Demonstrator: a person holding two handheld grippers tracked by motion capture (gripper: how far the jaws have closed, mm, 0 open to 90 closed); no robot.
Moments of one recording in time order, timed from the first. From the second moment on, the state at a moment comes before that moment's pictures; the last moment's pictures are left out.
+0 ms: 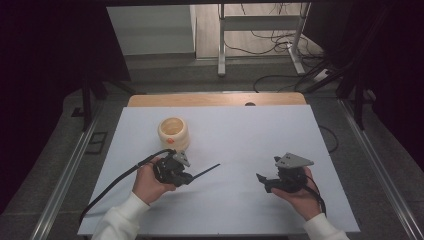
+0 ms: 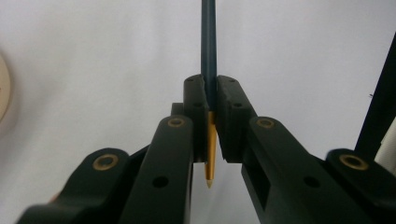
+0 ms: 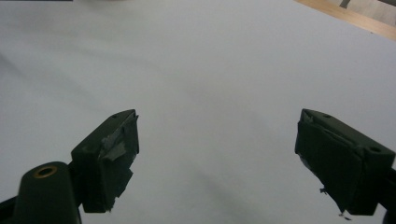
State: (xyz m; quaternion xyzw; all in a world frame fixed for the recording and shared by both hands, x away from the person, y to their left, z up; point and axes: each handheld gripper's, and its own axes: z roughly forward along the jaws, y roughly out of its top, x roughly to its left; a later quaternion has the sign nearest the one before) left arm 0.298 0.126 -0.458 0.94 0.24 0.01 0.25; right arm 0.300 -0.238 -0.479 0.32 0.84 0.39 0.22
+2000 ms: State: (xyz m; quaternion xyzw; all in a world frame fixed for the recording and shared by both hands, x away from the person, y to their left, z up) left arm 0.312 0.090 -0.465 0.95 0.23 0.00 0.23; right arm 0.308 -0.177 -0.472 0.24 0.88 0.37 0.19
